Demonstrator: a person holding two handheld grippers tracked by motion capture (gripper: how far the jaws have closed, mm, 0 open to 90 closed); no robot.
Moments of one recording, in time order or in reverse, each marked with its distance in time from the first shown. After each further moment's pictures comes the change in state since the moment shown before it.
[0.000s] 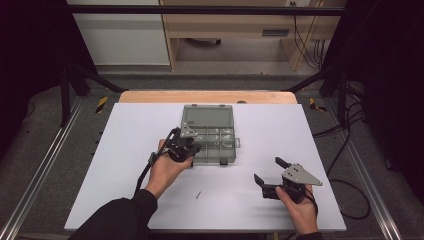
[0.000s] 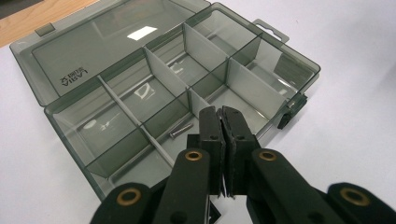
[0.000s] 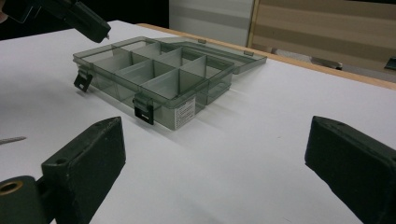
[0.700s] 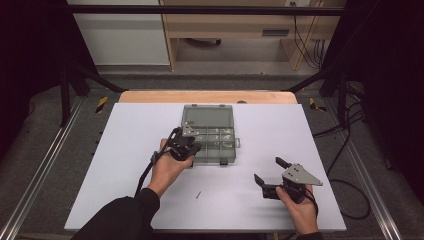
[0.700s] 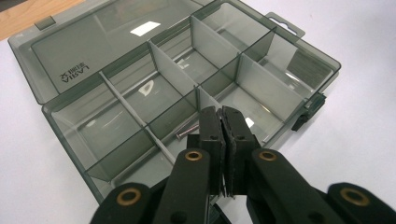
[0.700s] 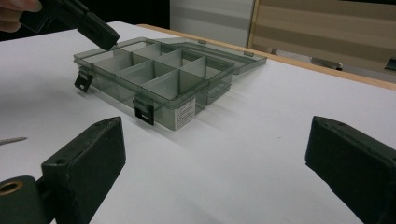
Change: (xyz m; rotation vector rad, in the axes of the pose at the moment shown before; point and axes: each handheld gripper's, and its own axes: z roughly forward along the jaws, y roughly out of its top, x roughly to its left) left arm 0.004 -0.001 0.013 0.020 0.014 -0.007; right arm 0.000 0.000 -0.001 0.000 -0.001 0.004
